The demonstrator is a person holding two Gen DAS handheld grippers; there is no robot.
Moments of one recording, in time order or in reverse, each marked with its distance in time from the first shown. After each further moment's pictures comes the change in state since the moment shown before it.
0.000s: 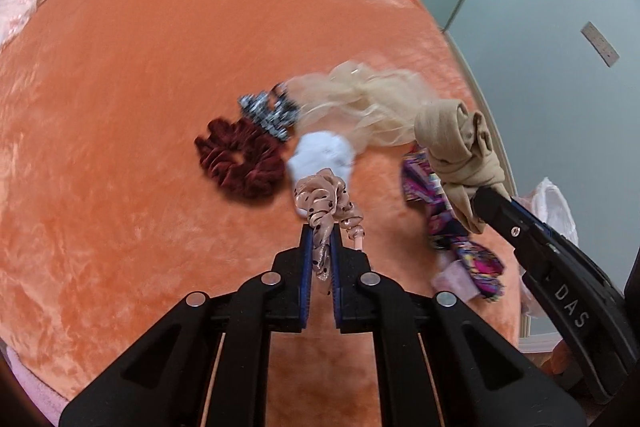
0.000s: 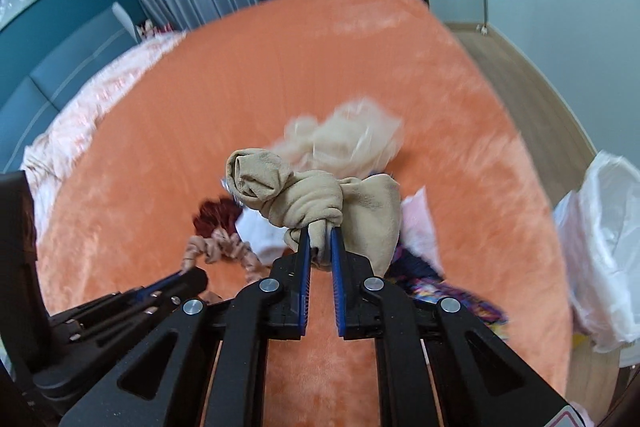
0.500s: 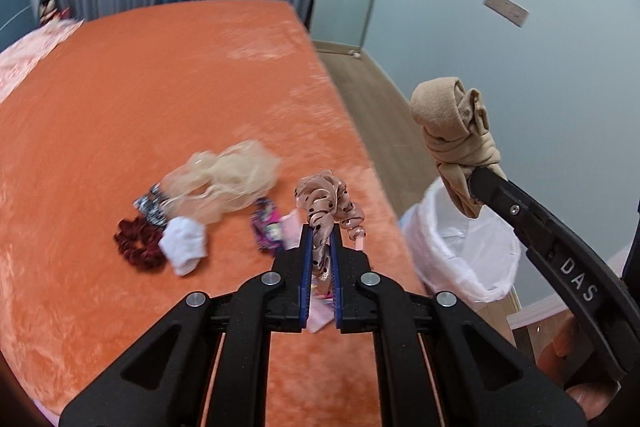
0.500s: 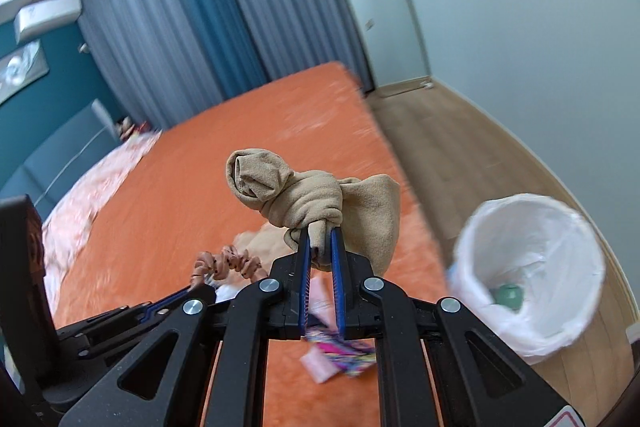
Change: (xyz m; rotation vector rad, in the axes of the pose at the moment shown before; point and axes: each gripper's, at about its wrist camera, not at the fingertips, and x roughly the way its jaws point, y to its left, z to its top) left arm -0.073 -0.161 0.008 0.280 -0.141 -0.134; right arm -0.147 -0.110 0.026 0.177 -0.287 -0.073
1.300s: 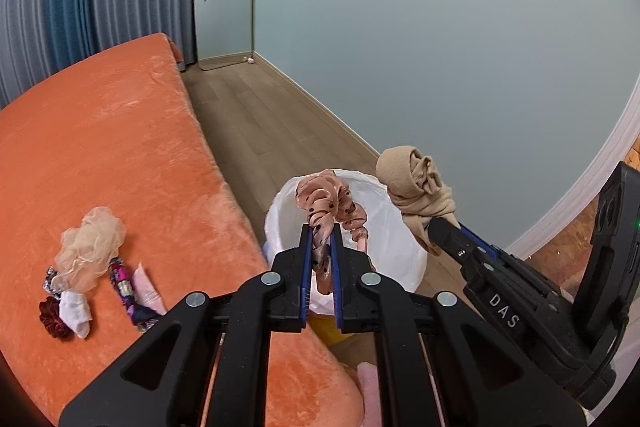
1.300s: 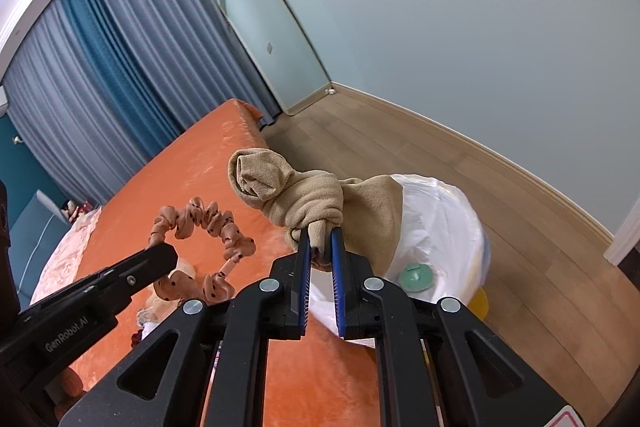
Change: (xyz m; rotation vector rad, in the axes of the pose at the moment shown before) left arm 0.030 -0.188 0.002 0.302 0.011 -0.208; right arm -0.062 -0.168 -0.022 0.287 -0.074 -0.192
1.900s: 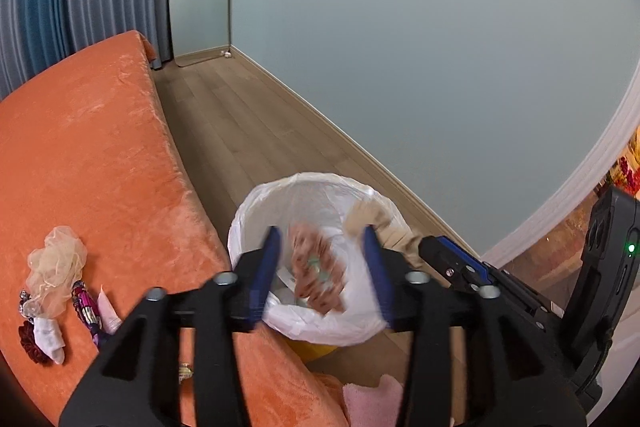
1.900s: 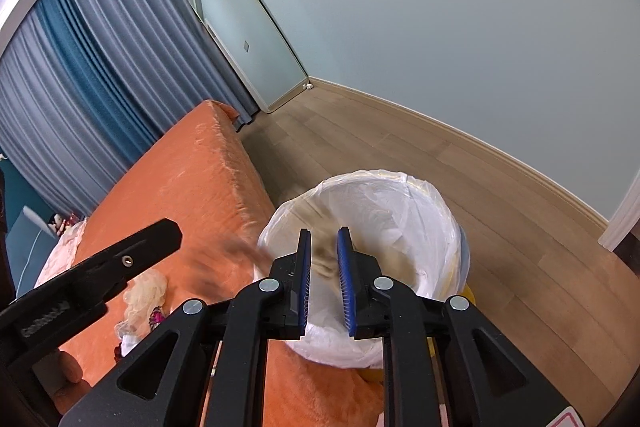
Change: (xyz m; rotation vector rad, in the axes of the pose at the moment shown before) left arm 0.057 -0.014 0.016 0.025 0.018 -0.048; right arm 0.029 -0.033 -0.001 0.050 0.017 -0.053
